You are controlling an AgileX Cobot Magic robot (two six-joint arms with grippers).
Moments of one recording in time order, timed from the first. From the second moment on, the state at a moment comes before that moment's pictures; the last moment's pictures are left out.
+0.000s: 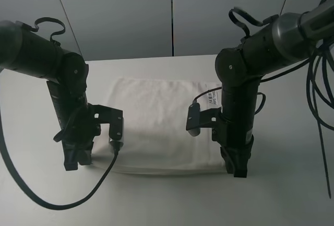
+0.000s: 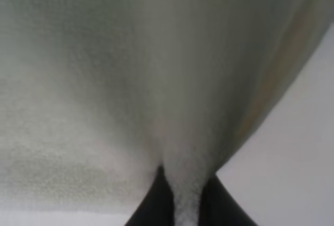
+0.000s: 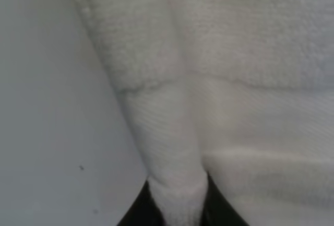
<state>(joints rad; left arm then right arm) -0.77 1.94 -0.98 -0.01 0.88 0.89 0.61 1.95 -0.97 0.12 0.97 -0.85</state>
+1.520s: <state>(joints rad) -0.83 1.68 -1.03 0.02 1.08 0.70 0.61 1.58 -0.96 0.09 1.20 -0.69</state>
